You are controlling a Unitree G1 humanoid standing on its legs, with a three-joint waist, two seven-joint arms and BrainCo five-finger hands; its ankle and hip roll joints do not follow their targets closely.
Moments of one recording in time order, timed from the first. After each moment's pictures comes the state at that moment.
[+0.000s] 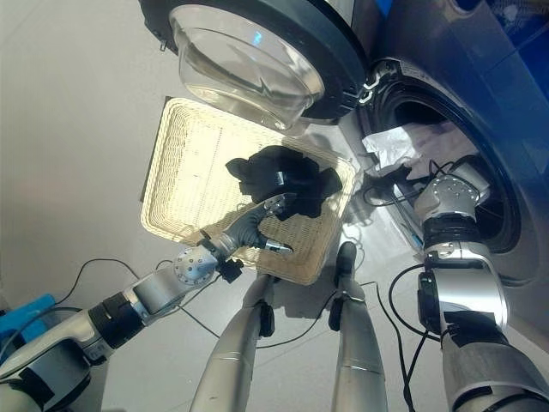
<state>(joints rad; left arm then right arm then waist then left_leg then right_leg) -0.78 0.65 -0.84 0.12 -0.38 -0.11 0.11 -1.17 -0.54 -0.06 0.90 1.98 -0.80 -0.05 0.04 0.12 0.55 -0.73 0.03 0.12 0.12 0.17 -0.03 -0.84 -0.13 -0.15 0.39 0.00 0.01</state>
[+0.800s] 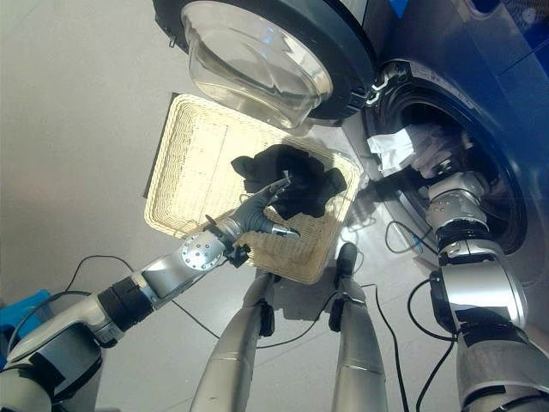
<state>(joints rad) -0.87 0.61 -0.85 0.18 -0.38 -0.11 0.12 -1.21 -0.70 0.27 1.23 0.77 0.01 -0.61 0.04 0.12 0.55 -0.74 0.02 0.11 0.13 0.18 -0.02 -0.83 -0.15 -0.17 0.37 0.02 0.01</state>
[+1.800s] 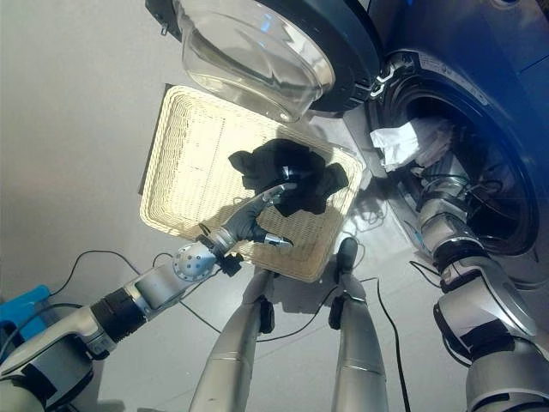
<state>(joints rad) -0.79 0.64 -0.84 0.18 -0.34 -0.23 0.13 -1.10 -0.72 0.60 1.12 -0.21 0.00 -0.76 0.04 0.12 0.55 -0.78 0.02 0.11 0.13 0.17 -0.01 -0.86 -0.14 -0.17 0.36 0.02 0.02</state>
